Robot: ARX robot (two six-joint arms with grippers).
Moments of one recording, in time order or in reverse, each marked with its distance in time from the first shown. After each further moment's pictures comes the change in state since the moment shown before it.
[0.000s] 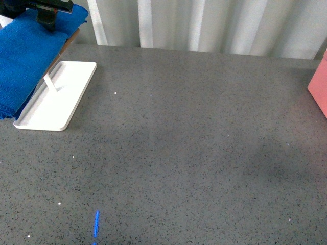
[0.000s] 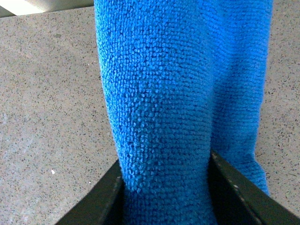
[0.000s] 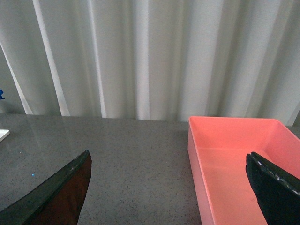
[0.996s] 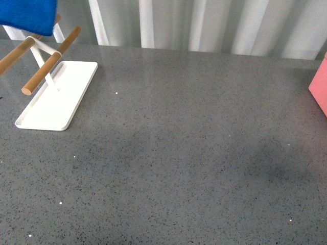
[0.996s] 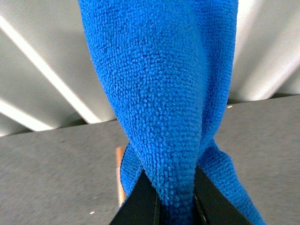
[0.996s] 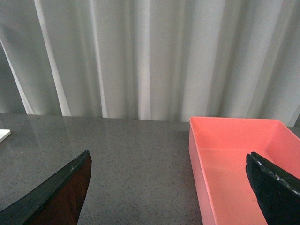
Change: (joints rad) left arm -0.113 -0.468 -0.177 0.154 0.269 -0.061; right arm 0.000 0.000 0.000 0.000 0.000 0.000
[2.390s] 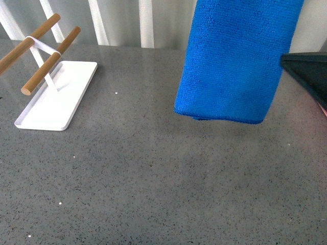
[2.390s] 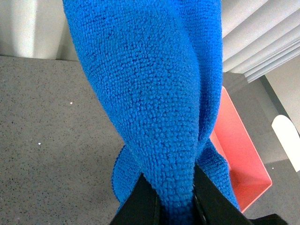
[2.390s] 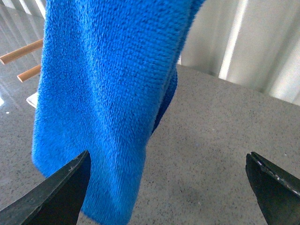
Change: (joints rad) left arm -0.455 -0.029 -0.284 0.313 0.058 -0.619; right arm 0.133 1.387 0.343 0.749 -0.444 -0.078
